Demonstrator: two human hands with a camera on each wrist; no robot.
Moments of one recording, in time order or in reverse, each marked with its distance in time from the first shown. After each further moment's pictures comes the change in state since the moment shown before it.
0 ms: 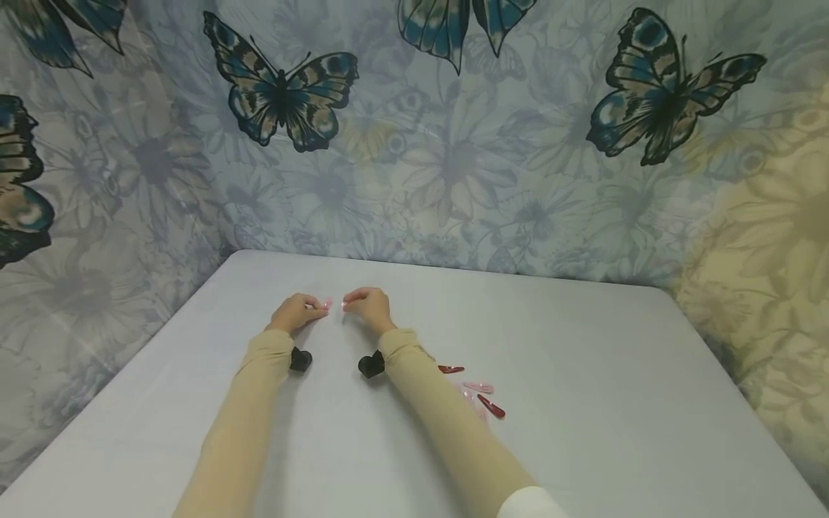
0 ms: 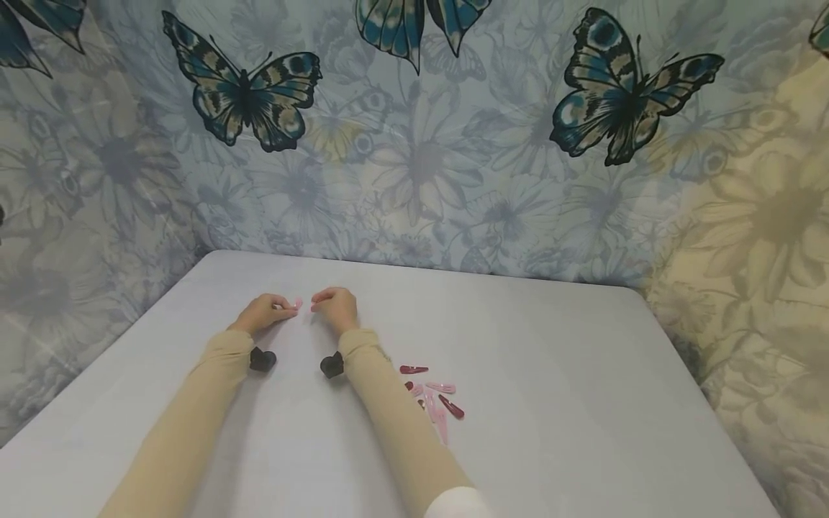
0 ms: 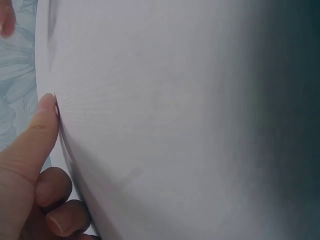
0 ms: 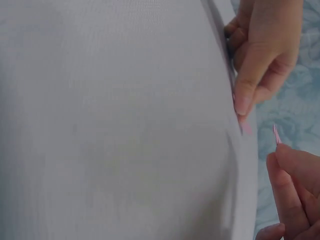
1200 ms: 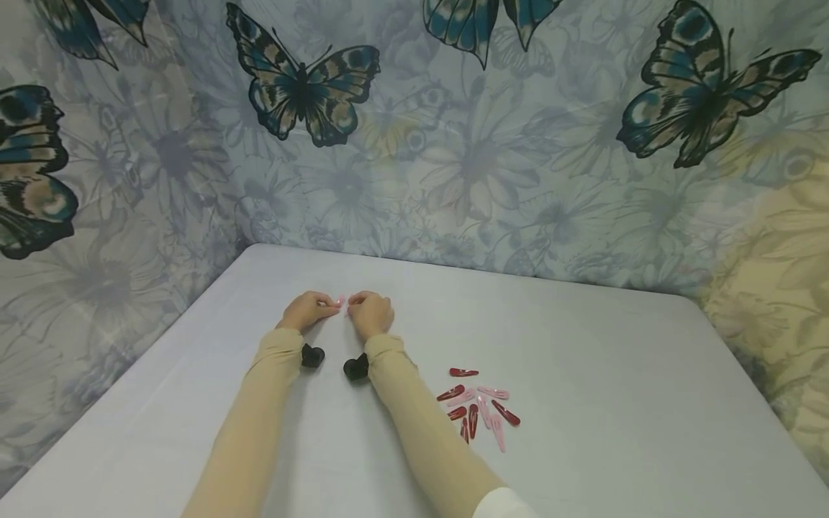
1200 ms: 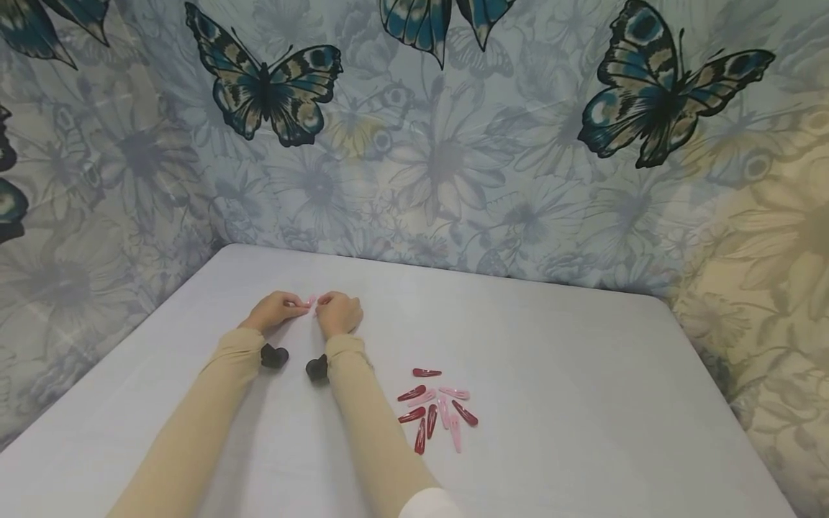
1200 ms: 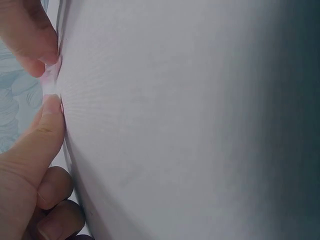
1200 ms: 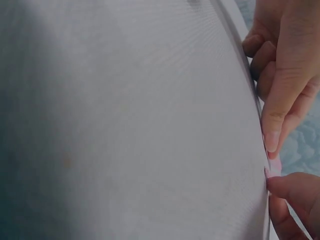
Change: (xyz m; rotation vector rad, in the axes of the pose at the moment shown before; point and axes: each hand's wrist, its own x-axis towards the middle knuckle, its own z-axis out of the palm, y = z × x) left_hand -0.004 -0.004 -0.001 -0.035 0.018 -0.001; right_hand -0.001 -0.004 0.047 -0.390 0.203 0.085
